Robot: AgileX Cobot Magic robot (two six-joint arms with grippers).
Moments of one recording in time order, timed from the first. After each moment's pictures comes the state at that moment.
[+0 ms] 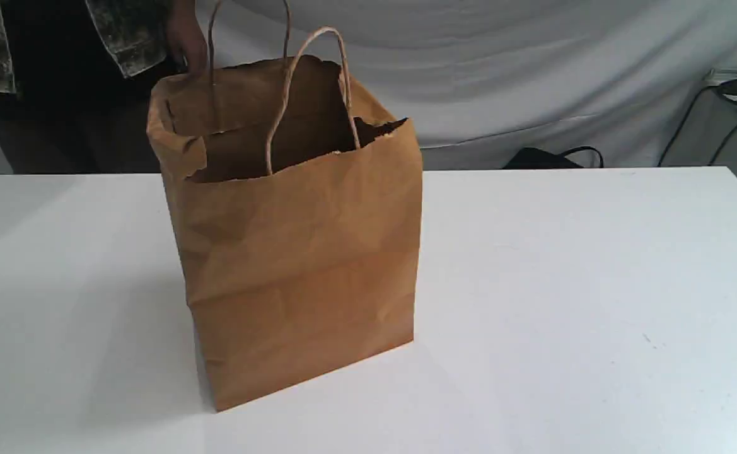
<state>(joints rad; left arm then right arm) -0.02 0.01 0.00 0.31 0.31 -0.39 0.16 0.02 -0.07 -1.11 -0.13 1.44</state>
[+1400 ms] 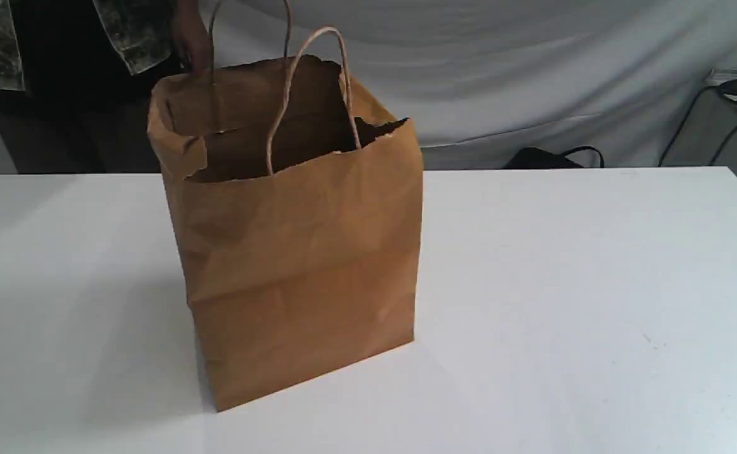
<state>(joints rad) -0.02 0.01 0.00 0.31 0.31 -0.39 0.16 0.02 0.00 -0.08 0.11 0.11</state>
